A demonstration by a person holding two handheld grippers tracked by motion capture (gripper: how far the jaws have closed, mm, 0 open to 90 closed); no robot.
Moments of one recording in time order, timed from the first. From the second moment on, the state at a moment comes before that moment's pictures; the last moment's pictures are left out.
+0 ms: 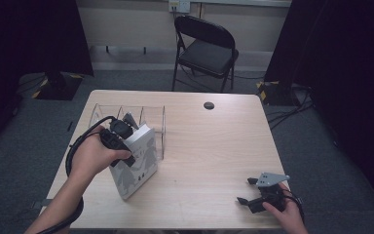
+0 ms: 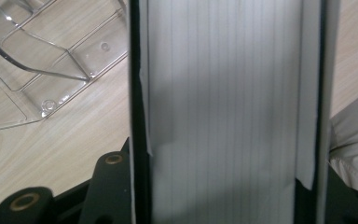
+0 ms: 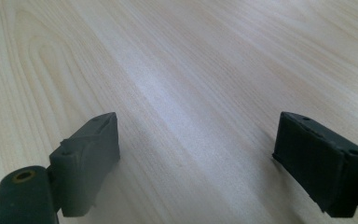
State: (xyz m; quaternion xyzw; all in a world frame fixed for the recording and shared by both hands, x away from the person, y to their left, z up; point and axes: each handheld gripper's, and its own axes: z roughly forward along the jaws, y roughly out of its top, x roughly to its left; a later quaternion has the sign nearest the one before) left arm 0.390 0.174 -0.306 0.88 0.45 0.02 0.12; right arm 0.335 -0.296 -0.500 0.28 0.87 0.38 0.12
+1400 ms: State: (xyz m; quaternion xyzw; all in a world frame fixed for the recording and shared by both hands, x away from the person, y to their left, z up) left arm 0.421 0.162 -0.292 0.84 0.53 0.02 0.12; right arm 0.335 -0.296 -0.500 0.28 0.87 0.38 0.12
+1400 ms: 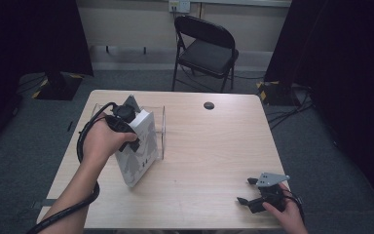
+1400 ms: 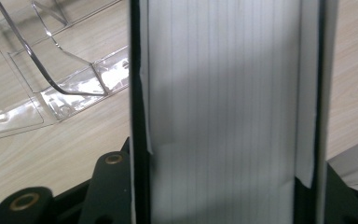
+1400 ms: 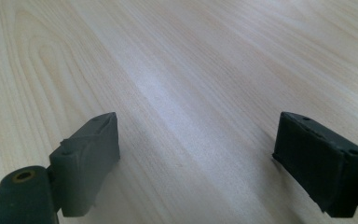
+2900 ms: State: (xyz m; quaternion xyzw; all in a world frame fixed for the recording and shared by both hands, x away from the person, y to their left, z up) left arm 0.450 0.149 -0.289 0.81 0.58 0.02 0.11; right arm 0.335 -0.296 -0.500 0.28 0.87 0.38 0.12
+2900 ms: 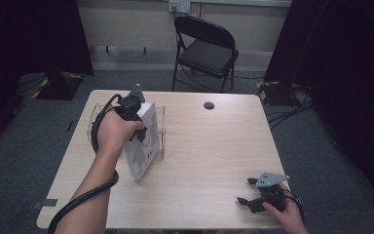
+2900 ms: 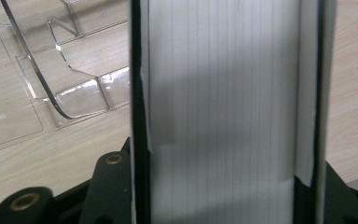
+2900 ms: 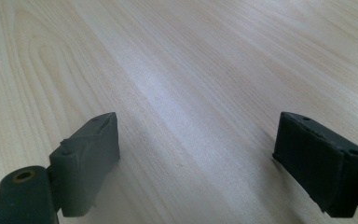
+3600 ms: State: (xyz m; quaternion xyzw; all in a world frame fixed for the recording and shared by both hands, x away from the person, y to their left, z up) left arm 0.462 0.146 -0.287 0.79 0.60 0.02 0.12; right arm 0.335 -0.296 -0.500 0.28 0.87 0.38 0.12
